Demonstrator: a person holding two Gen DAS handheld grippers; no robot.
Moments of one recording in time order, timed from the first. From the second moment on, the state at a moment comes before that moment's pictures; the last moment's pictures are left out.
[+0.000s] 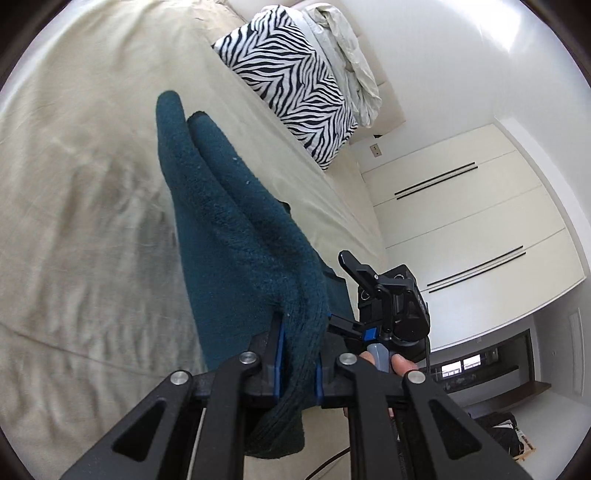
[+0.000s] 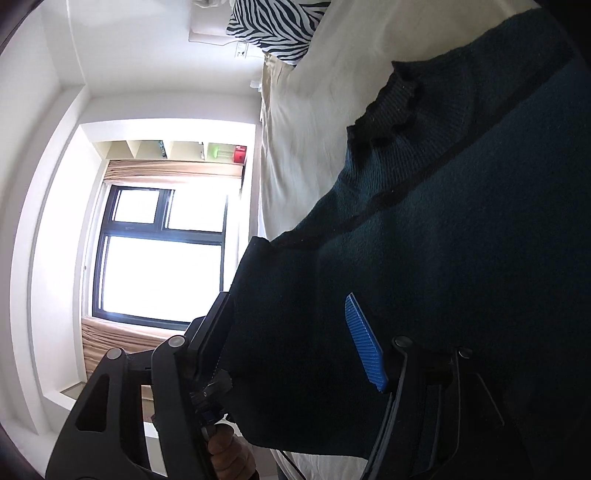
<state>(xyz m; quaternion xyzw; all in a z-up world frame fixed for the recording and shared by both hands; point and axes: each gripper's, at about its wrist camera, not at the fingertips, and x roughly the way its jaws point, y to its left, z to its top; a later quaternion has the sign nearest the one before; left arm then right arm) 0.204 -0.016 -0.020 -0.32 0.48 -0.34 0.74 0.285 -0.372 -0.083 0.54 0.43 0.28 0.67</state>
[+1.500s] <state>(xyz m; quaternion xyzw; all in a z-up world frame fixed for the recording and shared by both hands) 0.170 -0.163 -0.038 -0.19 0.47 -0.41 0.76 0.210 -0.545 -0.067 0.40 0.48 0.11 0.77</state>
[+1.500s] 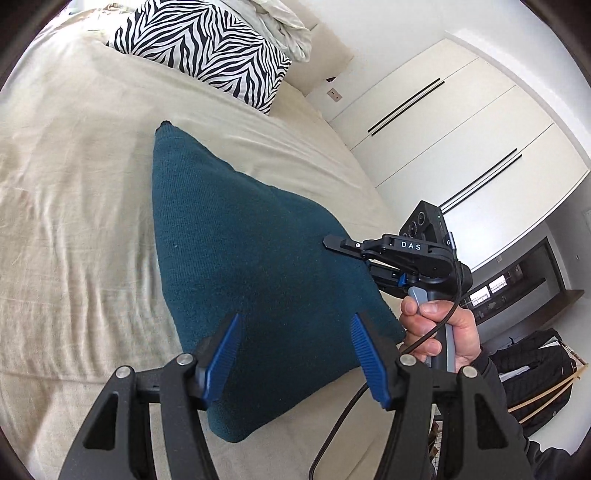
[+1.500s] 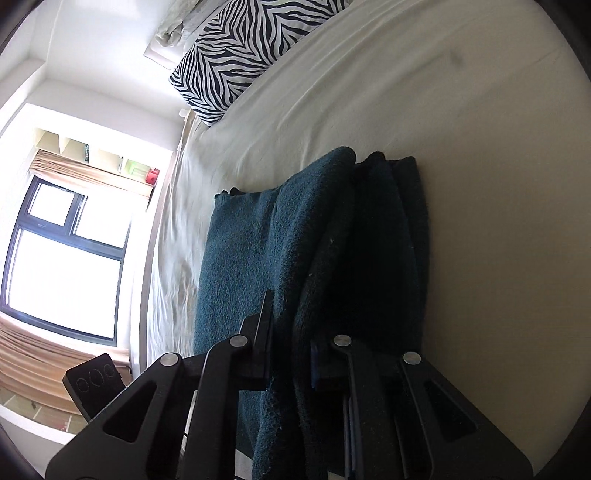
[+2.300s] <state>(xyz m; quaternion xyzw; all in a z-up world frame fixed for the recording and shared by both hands) 0.246 -0.262 -0.067 -0.08 0.48 -0.37 0.79 0.181 -0.598 -0.123 0.49 0.45 0.09 0.74</state>
